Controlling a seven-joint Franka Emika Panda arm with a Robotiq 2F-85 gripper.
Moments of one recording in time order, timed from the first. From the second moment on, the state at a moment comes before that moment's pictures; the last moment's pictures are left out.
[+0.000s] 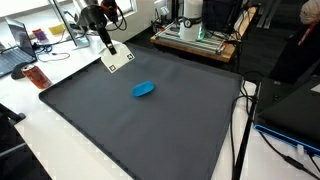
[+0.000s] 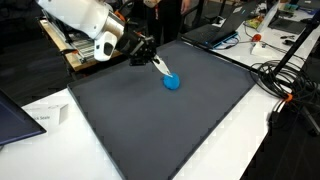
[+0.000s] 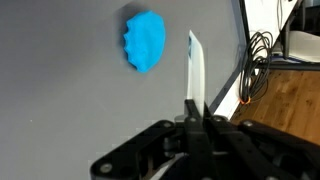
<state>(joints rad) -0.26 0.34 -0.16 -2.00 0.96 2.02 -0.51</state>
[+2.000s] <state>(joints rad) 0.11 -0.03 0.06 -2.30 0.29 2.50 -0.69</state>
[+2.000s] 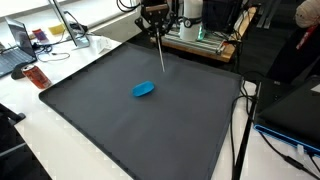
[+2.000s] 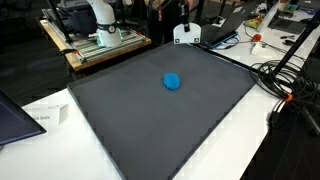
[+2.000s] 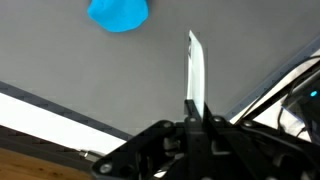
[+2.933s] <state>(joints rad) 0.11 0.02 0.07 -2.26 0.26 2.46 -0.86</state>
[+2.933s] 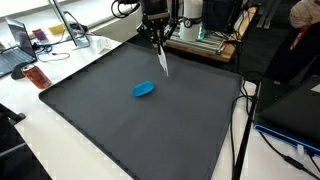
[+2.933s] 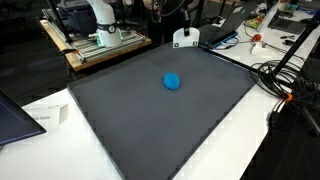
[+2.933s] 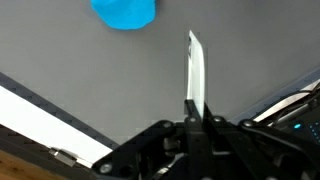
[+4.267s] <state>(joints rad) -0.04 0.30 0.06 -2.09 0.14 2.43 -1.20</state>
